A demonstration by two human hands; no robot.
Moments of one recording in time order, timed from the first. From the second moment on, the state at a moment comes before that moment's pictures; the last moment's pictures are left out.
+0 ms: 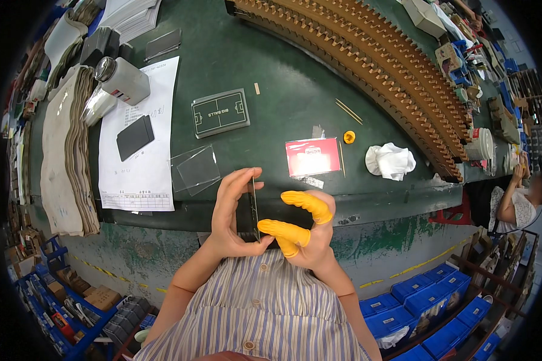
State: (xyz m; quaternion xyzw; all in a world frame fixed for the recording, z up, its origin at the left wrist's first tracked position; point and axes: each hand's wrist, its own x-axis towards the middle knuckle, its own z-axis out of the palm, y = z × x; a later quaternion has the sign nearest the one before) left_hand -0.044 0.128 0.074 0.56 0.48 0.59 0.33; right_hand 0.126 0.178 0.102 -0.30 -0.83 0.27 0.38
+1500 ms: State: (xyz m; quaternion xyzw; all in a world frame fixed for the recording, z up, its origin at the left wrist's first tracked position) left_hand -0.046 0.127 0.072 0.59 0.47 0.57 0.33; right_hand 0.165 0.236 0.090 -0.57 -0.68 0.18 0.43
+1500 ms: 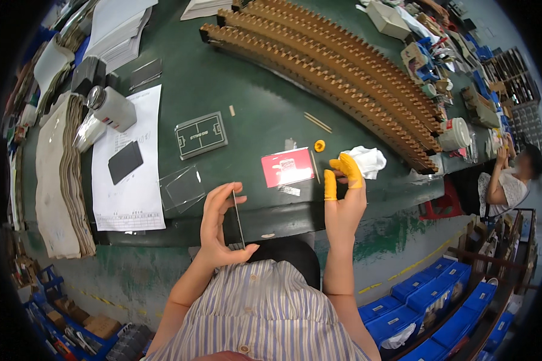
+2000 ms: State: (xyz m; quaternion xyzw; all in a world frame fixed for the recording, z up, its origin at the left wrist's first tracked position) left_hand -0.042 0.129 0.069 0.55 0.43 0.62 0.36; right_hand 0.201 0.253 0.200 0.20 -0.58 0.64 0.47
